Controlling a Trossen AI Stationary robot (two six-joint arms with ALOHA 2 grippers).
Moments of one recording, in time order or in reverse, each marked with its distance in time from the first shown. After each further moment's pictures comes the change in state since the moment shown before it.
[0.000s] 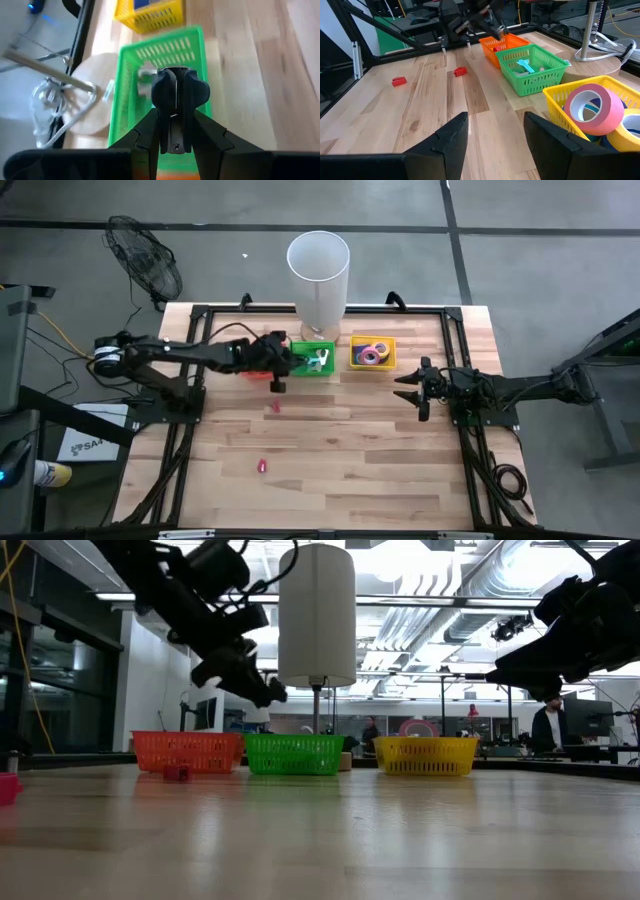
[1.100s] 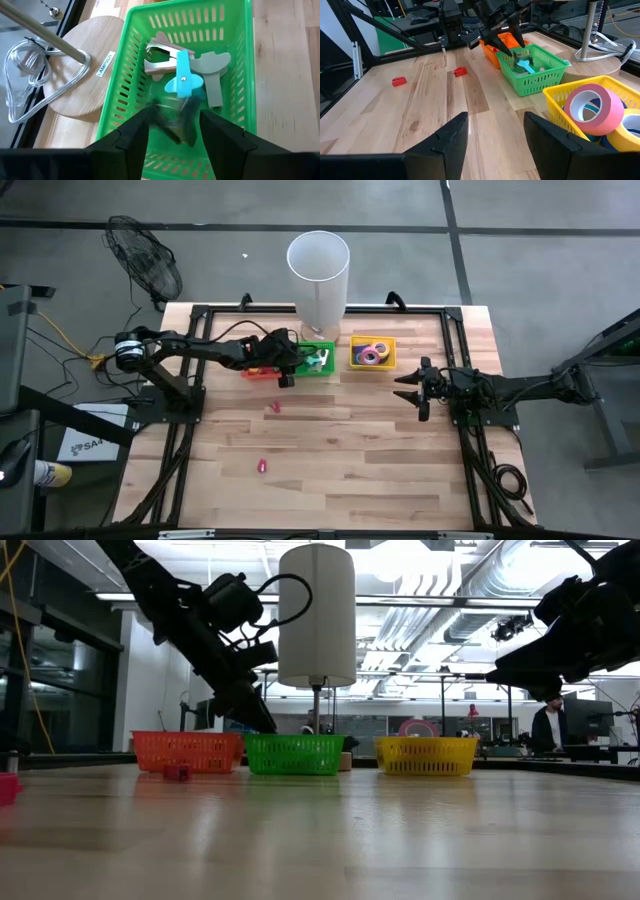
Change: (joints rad) left arm 0.083 0.167 0.000 0.122 0.012 -0.115; right arm 0.000 0.000 0.000 0.000 0.000 0.000
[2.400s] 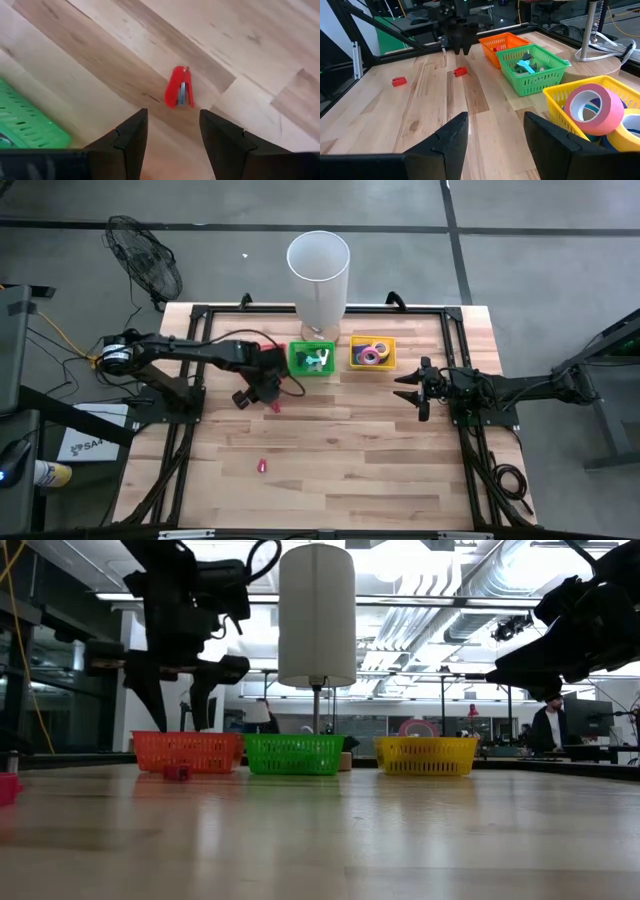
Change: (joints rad) left arm -0.122 -0.100 0.144 -0.803 0.360 0.743; right arm 0.000 0.000 0.000 0.000 0.000 0.000
